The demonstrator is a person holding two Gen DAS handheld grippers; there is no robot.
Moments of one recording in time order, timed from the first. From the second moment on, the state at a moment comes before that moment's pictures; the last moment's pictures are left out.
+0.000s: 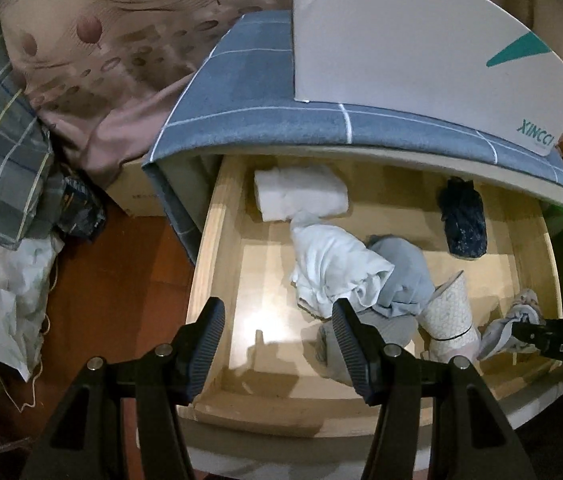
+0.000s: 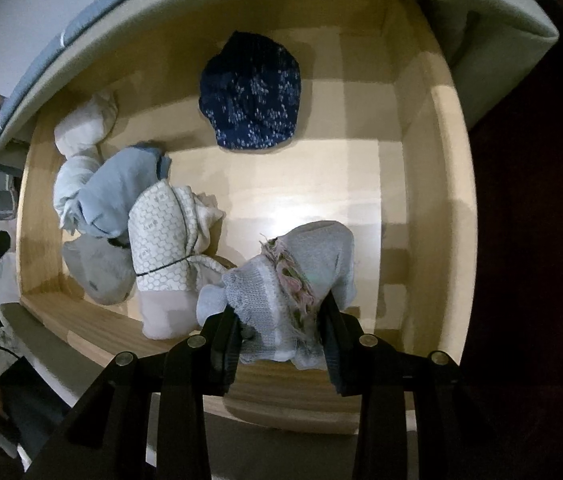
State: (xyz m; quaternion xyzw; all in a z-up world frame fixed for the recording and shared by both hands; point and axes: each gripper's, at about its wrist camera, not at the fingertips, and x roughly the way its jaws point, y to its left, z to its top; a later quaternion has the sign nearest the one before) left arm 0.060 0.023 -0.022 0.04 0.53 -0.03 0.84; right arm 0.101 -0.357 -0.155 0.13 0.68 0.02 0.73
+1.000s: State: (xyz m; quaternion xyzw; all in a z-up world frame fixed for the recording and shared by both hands) left arm 0.061 0.047 -0.020 -0.03 0.53 0.00 0.85; right arm 0.116 -0.360 -0.014 0.09 0.56 0.03 0.82
